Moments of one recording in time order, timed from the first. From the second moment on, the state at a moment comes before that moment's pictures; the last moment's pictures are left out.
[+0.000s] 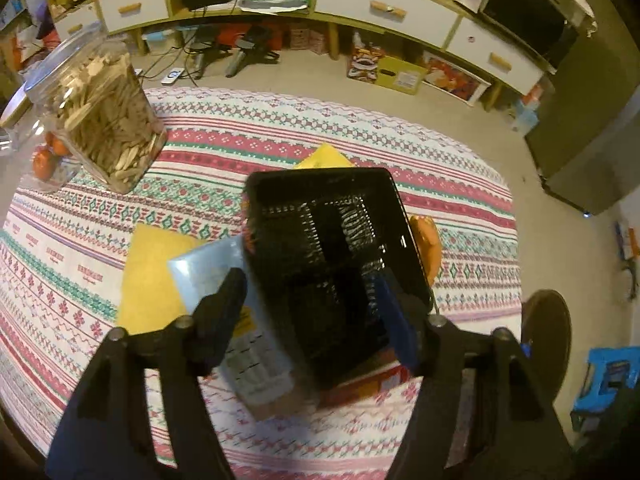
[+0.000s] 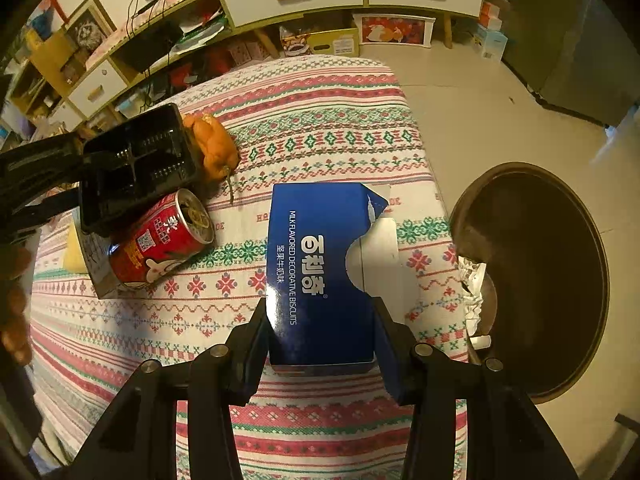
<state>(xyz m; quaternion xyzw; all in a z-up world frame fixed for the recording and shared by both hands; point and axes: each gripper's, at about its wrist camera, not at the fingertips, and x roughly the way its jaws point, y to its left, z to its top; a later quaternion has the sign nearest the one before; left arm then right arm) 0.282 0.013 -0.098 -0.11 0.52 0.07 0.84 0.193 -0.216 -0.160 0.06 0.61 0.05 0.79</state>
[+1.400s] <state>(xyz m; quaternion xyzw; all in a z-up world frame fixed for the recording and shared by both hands) 0.208 0.005 -0.068 -0.03 0.48 0.00 0.88 0.175 -0.271 -0.112 0.07 0.56 0.00 0.83</state>
